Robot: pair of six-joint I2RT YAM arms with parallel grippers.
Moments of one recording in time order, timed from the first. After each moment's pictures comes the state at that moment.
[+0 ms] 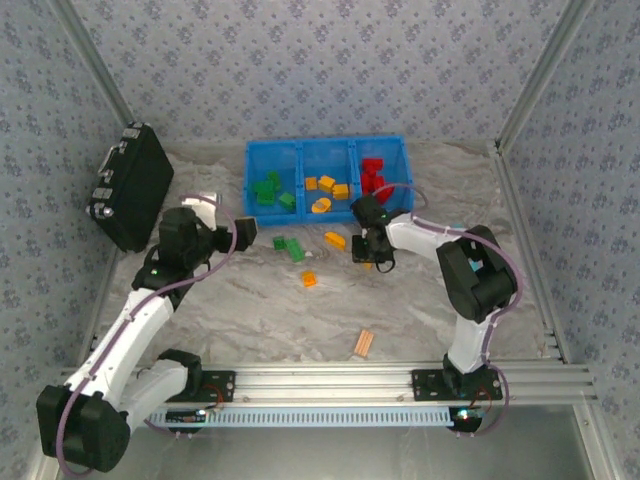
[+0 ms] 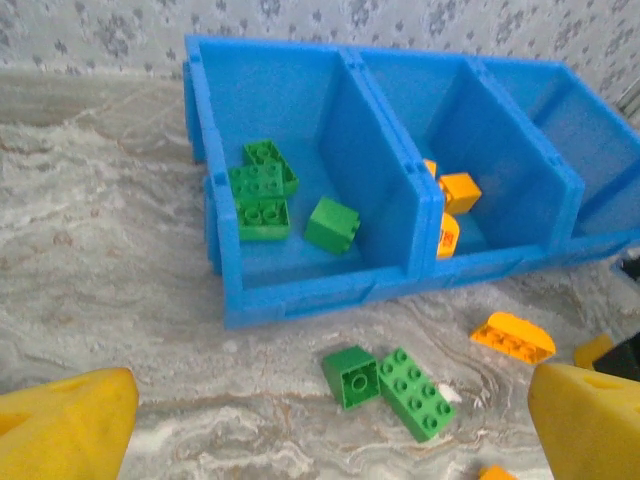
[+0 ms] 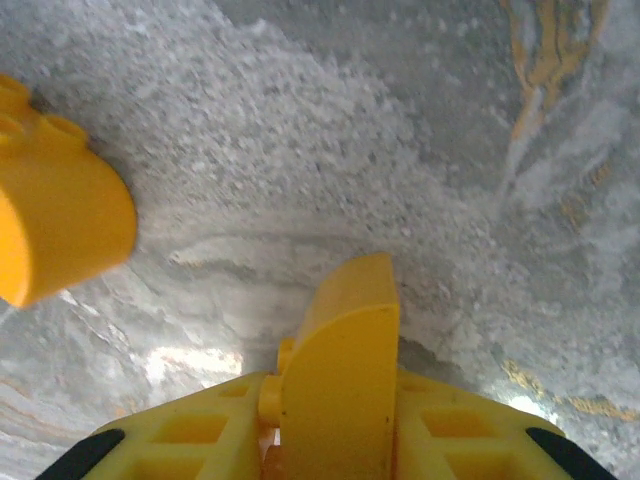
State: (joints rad) left arm -0.27 0.92 0.70 -0.22 0.12 -0.24; right arm 0.53 1.84 1.16 -0.59 0.00 0.48
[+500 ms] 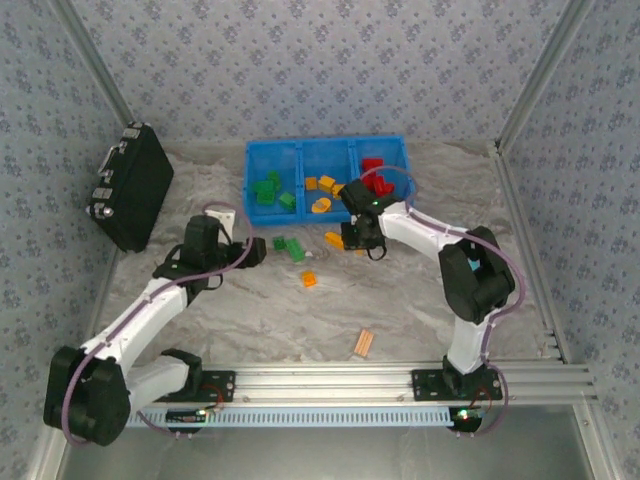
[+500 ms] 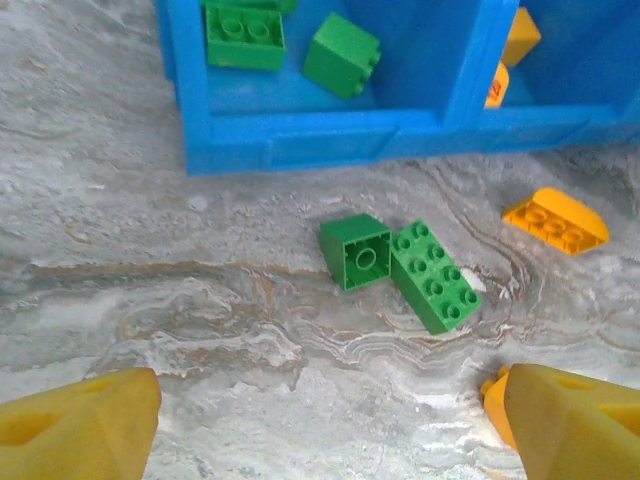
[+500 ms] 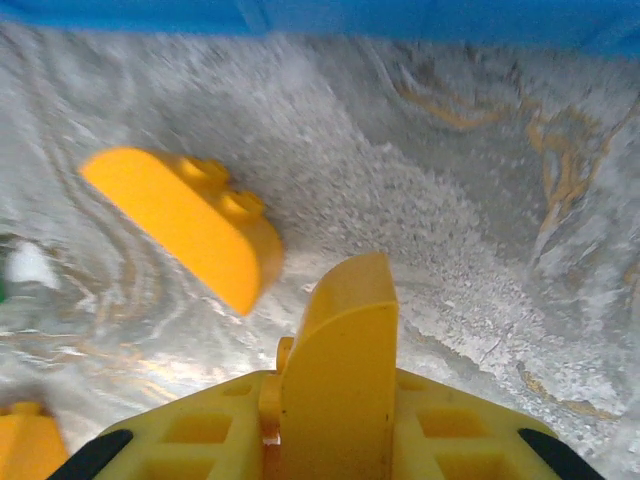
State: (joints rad) left arm -0.35 1.08 0.63 -0.25 0.11 -0.31; right arm 0.58 1.83 1.35 -0.73 0.04 0.44
